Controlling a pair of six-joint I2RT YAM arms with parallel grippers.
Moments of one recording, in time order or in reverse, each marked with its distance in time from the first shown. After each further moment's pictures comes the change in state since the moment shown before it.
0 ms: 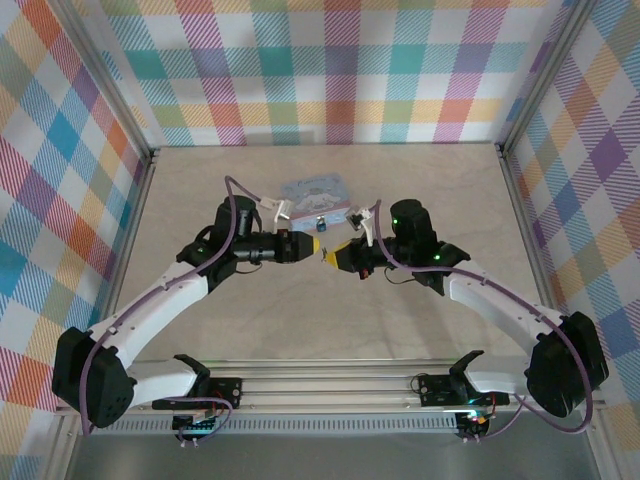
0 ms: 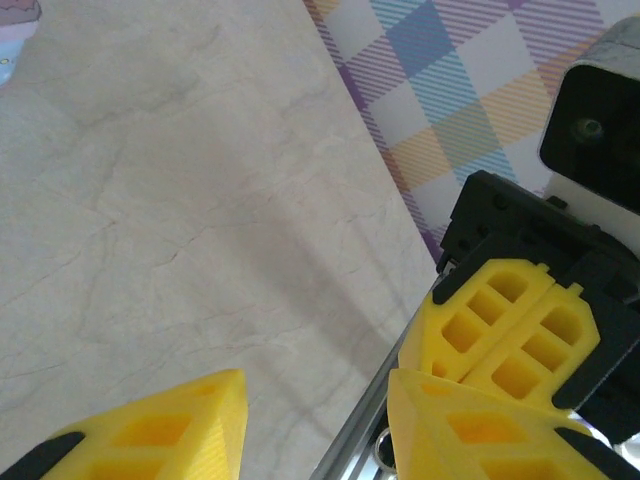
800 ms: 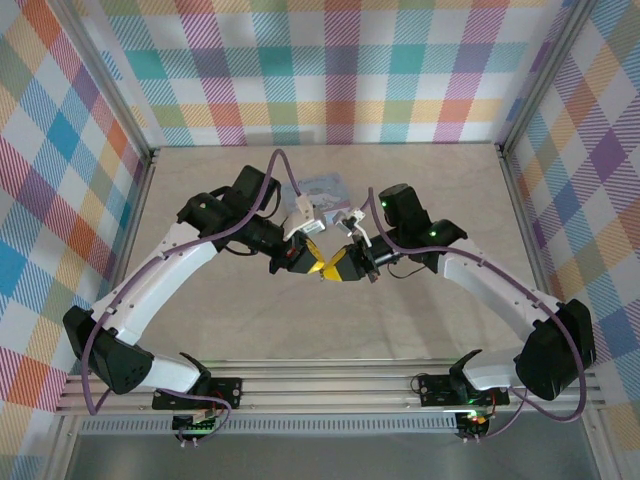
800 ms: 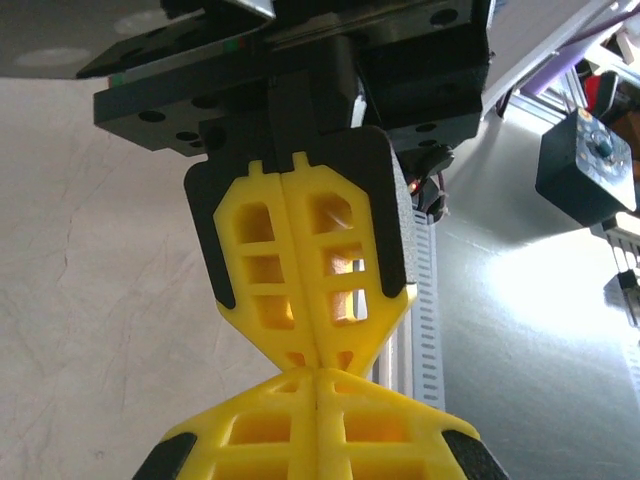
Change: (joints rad) left arm -0.071 0.196 0.569 -0.853 0.215 0.967; right arm 0.000 0.100 0.236 -0.426 -0.372 -0.310
